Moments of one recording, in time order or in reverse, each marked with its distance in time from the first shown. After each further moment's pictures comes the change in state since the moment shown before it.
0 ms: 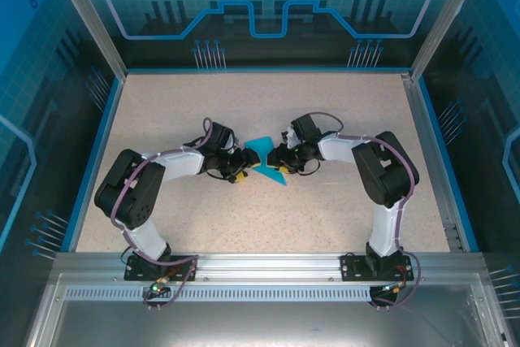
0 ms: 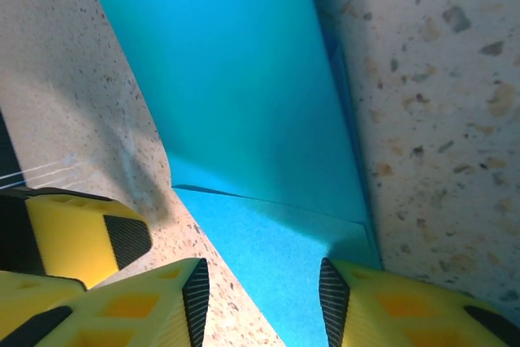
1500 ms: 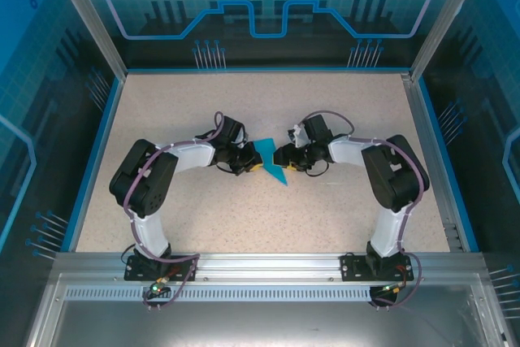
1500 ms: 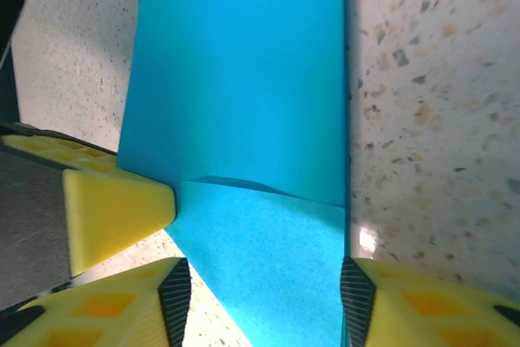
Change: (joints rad) left arm -0.037 0.121 0.136 -0.021 -0.003 0.007; right arm -0.054 -0.105 -0.098 0.066 0.000 -0.180
